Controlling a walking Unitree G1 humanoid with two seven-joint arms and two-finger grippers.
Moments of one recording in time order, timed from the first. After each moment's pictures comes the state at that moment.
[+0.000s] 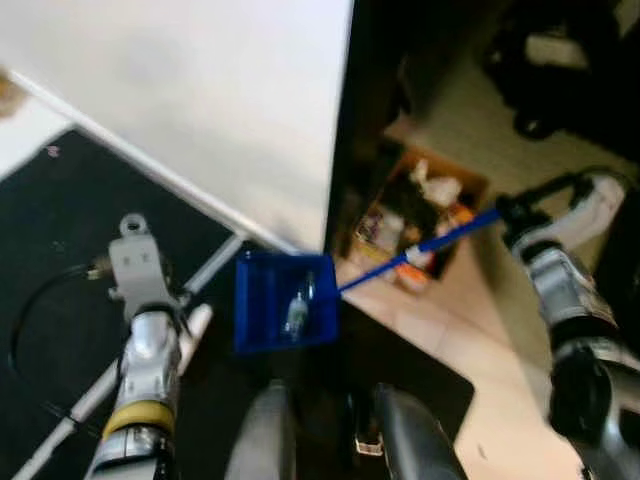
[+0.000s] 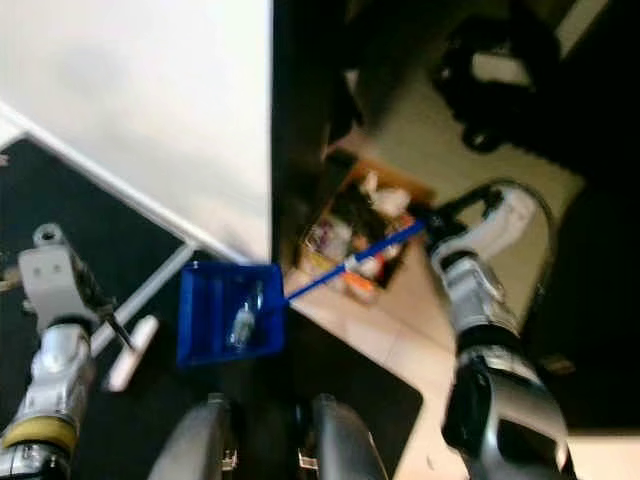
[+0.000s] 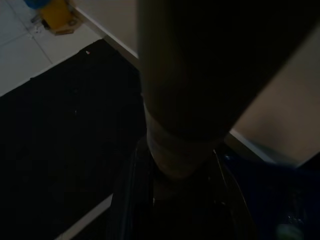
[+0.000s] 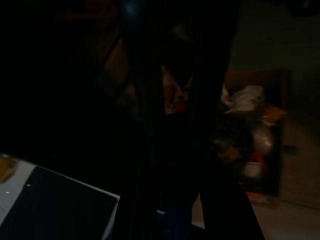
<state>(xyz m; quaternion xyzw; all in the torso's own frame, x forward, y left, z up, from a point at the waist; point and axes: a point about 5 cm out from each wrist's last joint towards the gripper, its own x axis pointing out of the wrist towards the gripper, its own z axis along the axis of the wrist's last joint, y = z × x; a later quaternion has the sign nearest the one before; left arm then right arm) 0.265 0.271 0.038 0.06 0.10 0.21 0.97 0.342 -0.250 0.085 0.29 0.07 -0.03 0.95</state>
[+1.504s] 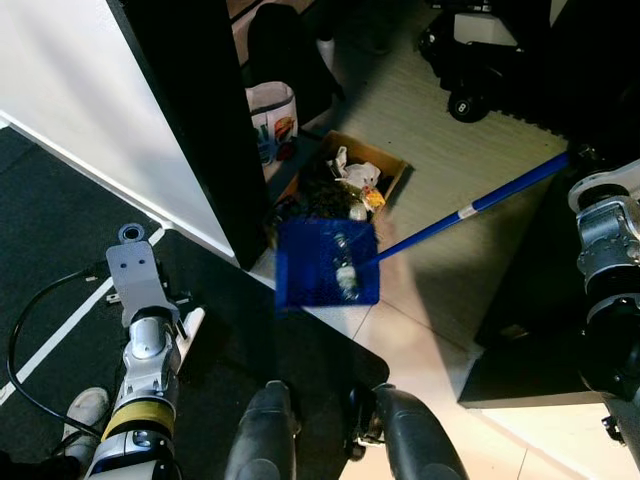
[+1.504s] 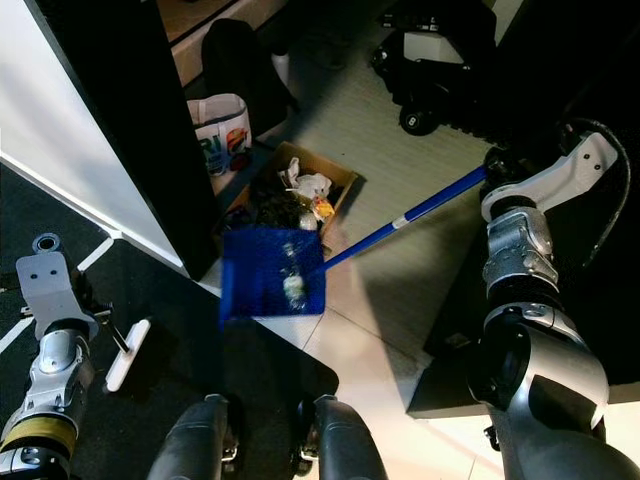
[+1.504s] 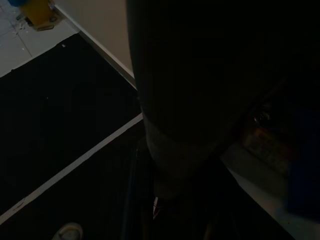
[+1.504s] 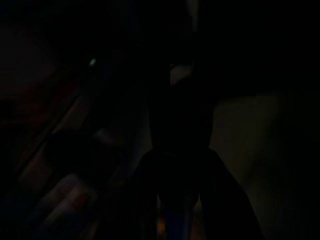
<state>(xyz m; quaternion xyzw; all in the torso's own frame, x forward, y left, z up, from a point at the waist) 0.262 0.274 0.035 0.05 0.11 0.21 0.97 0.364 -0.314 0.177 0.23 -0.08 -0.18 0.95</state>
